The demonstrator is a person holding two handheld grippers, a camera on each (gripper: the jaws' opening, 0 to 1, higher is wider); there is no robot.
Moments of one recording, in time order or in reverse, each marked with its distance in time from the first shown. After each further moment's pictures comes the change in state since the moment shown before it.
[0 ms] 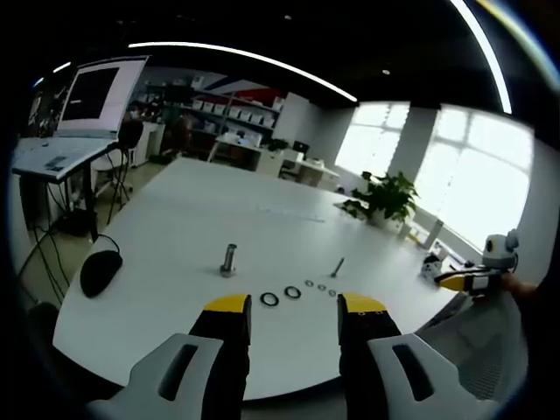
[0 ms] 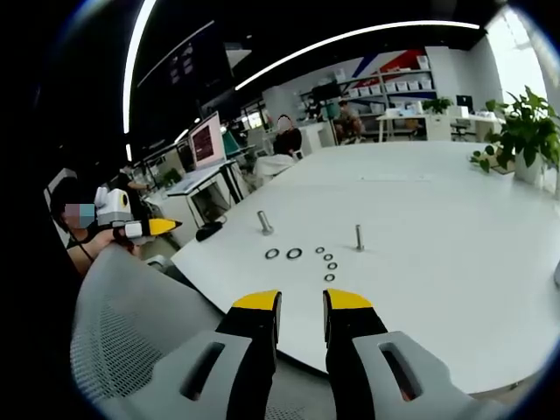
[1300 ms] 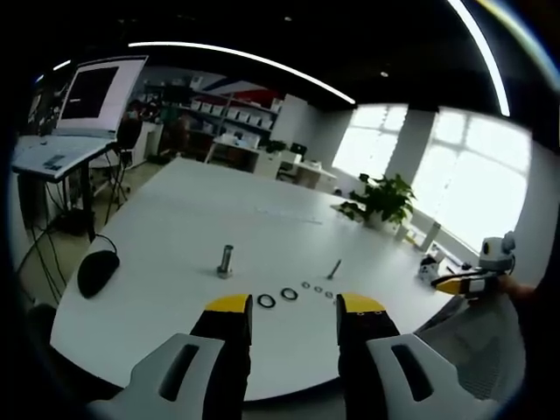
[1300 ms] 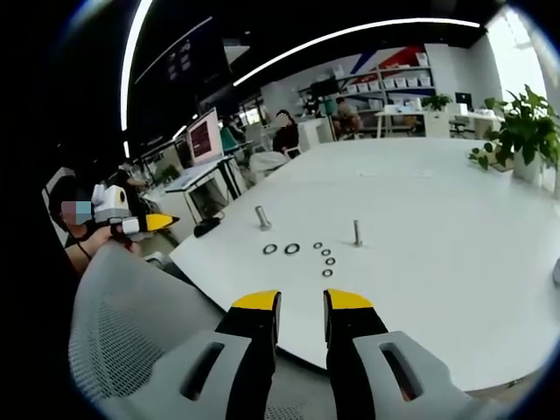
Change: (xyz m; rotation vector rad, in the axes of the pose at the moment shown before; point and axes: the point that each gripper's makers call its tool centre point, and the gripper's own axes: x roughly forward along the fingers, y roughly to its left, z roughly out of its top) left arm 0.000 -0.003 0.002 -0.006 -0.012 -0.016; right arm 0.000 -0.002 -0.005 0.000 0.028 -0.008
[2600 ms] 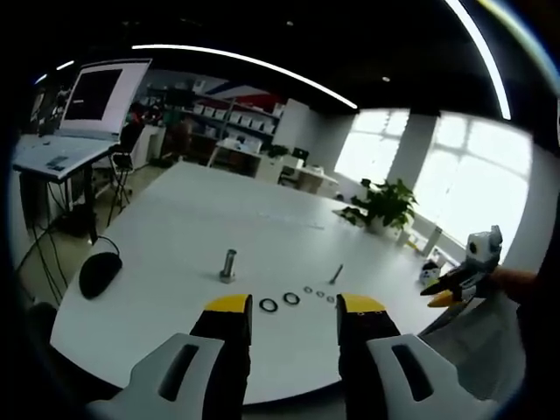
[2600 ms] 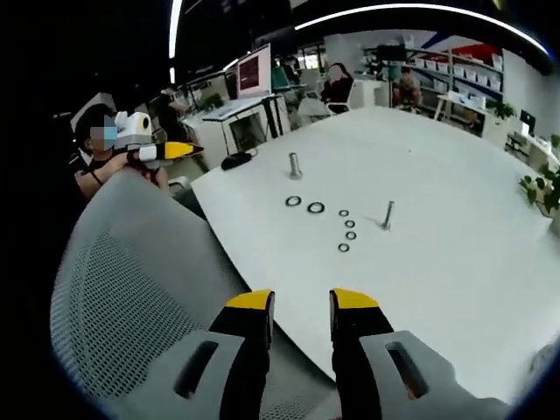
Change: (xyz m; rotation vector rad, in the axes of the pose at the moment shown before) left arm -0.001 0.004 0.004 -0.009 -0.024 0.009; right arm 0.028 -0.003 -0.014 -0.287 0.281 0.178
